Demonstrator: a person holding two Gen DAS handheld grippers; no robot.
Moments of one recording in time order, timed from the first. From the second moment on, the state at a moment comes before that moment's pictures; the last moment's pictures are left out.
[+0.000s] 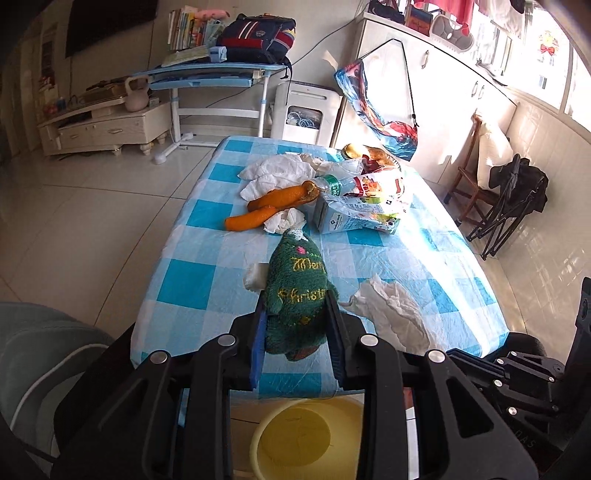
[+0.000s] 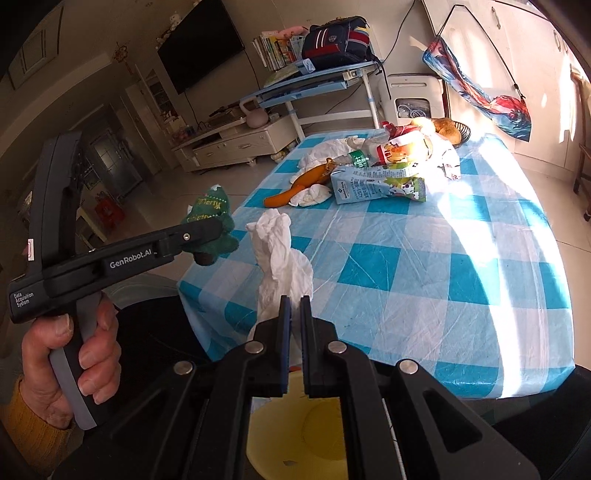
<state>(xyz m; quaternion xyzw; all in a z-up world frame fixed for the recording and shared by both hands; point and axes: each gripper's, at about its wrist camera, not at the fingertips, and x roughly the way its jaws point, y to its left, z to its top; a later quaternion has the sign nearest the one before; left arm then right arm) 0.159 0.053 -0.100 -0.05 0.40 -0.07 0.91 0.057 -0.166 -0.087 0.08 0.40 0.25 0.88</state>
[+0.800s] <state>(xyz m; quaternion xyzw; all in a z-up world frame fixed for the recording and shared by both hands) 0.088 0.052 -0.076 -0.04 0.37 -0.09 0.93 0.012 -0.139 -0.167 0.00 0.52 0.25 0.81</state>
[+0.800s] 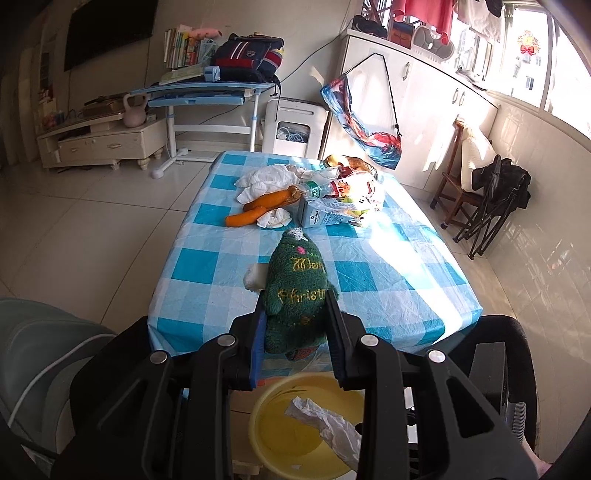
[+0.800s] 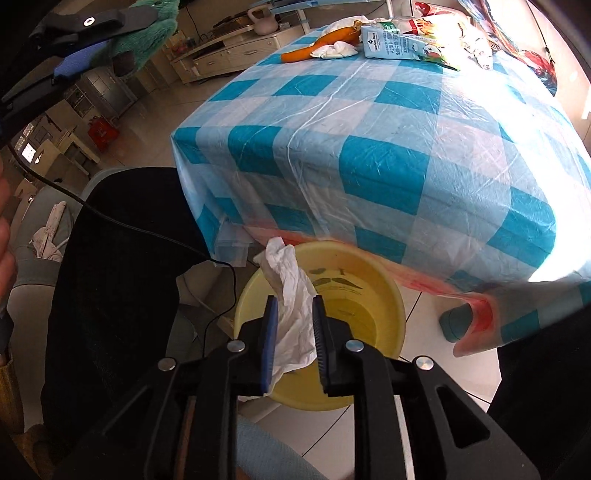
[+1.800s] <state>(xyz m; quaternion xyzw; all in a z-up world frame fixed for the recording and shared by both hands) 0.029 0.001 -0.163 0.04 0.50 -0.16 0.85 -0.005 -0.196 -0.083 0.10 0.35 0.16 0.92</state>
